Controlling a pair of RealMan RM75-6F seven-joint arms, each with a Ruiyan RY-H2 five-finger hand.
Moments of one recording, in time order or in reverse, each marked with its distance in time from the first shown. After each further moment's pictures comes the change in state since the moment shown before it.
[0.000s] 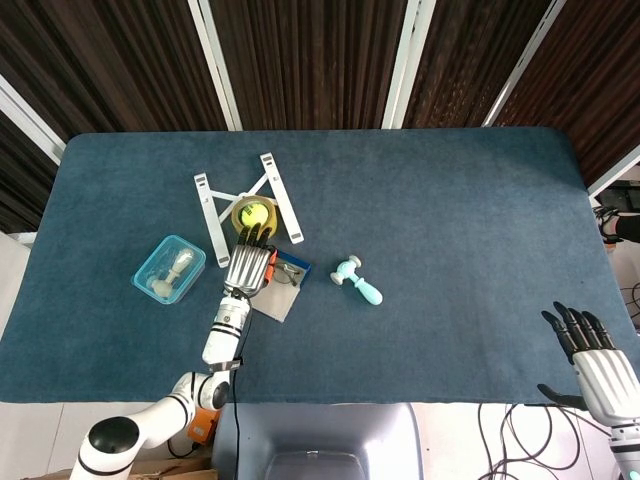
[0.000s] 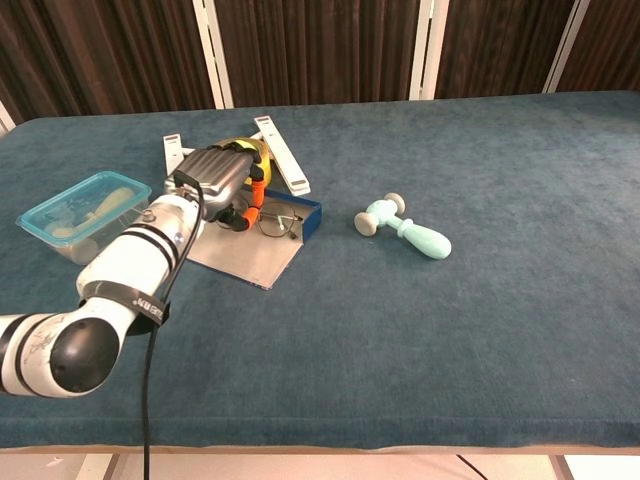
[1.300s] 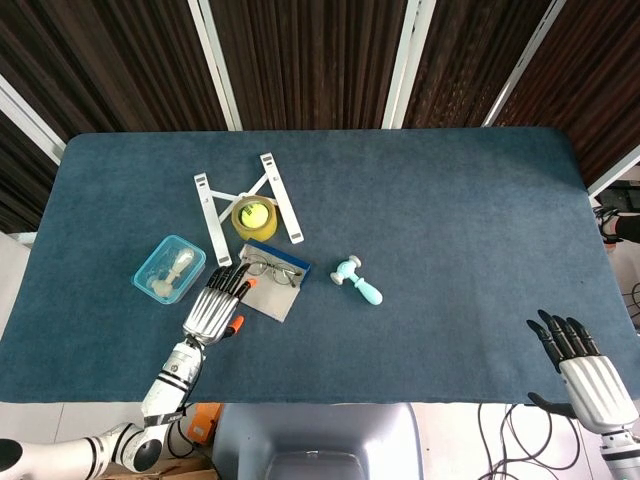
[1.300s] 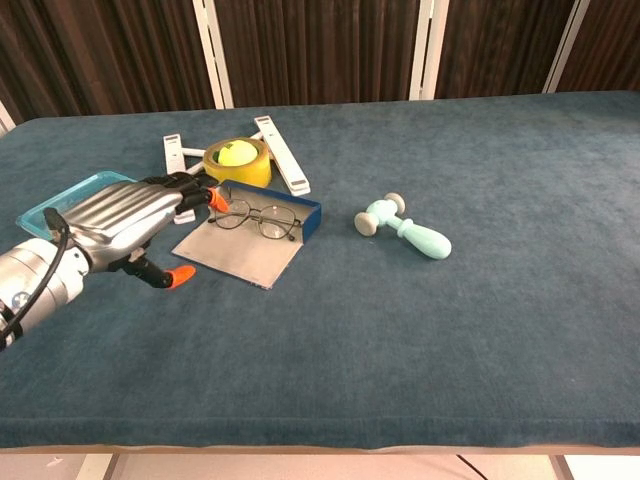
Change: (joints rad) left arm 0.305 0.432 0.256 -0.760 0.093 0.173 0.113; right arm -0.003 -0.007 -0.030 -0.009 -0.065 0.007 -0.028
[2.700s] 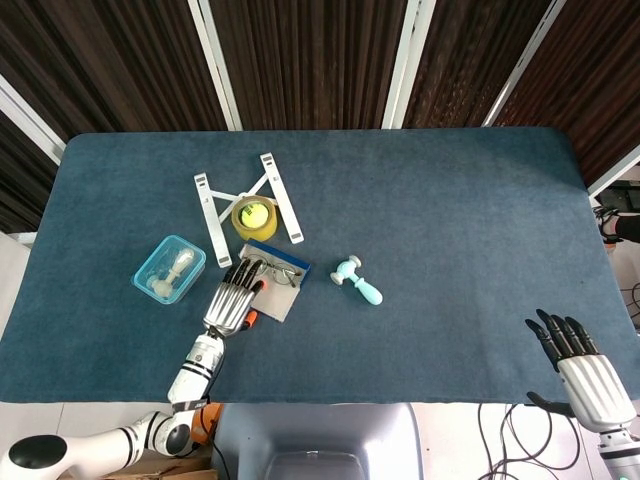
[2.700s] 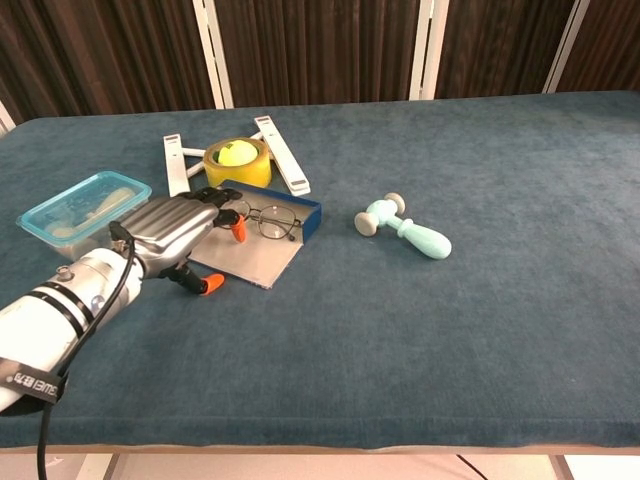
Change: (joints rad) left arm -0.050 -0.177 -0.084 0.235 -0.043 -0.097 0.017; right arm 0.006 -0.003 0.003 -0.001 0.011 -0.009 -0.007
